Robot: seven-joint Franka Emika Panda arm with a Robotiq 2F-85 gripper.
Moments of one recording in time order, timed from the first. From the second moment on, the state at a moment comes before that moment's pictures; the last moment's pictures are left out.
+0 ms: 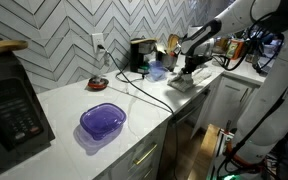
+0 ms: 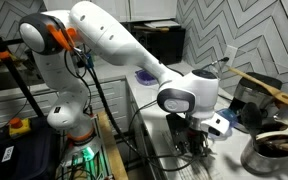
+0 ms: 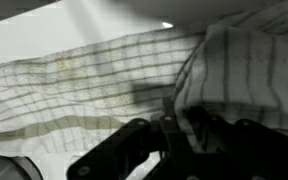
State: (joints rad) arm -0.36 0.02 -0.37 -2.22 -0.17 2.35 -0.25
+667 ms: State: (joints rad) arm -0.42 0.00 -0.42 -2.14 -0.14 2.35 -0.25
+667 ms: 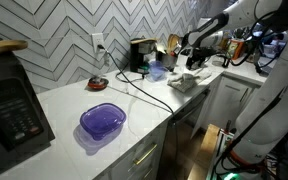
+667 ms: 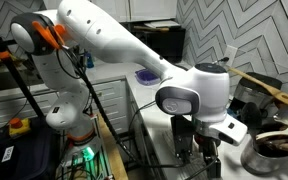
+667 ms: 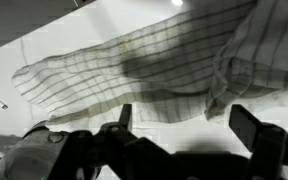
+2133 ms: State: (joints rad) arm -0.52 0.25 -0.45 -1.91 0.09 2.31 -0.50
